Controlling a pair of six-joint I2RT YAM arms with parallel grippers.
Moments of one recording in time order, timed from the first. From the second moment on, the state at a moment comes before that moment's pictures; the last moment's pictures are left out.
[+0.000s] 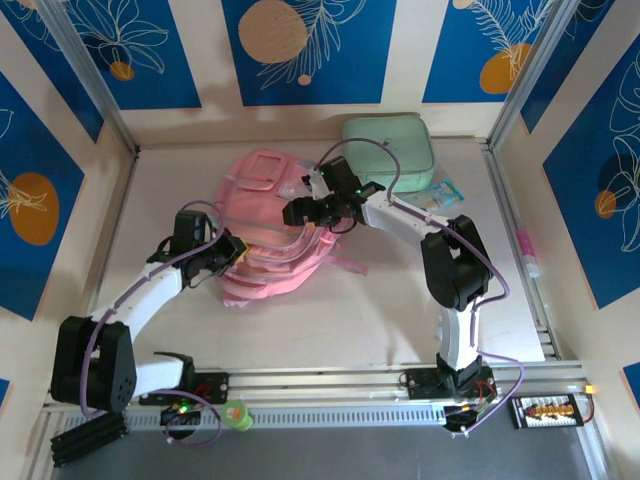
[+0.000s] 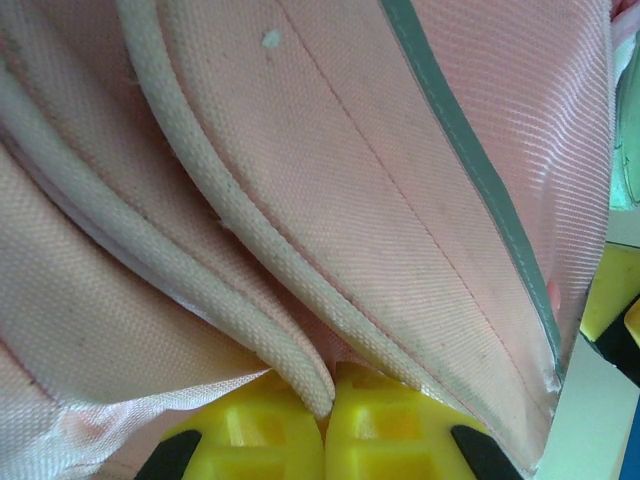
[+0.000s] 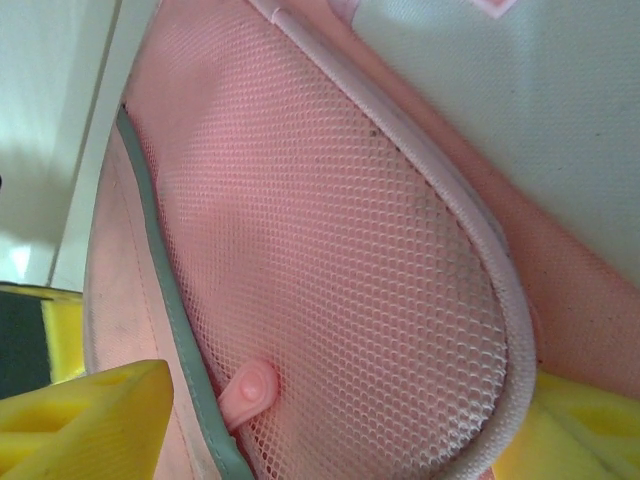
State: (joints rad) left arm -0.19 1.25 0.67 -0.24 0.43 -0.95; right arm 0.60 1.94 1.48 -0.40 -0.50 0.45
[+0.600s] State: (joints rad) left arm -0.19 1.29 0.67 -0.20 0.45 -0.95; right arm 0.71 1.75 1.22 -0.38 -0.34 0.28
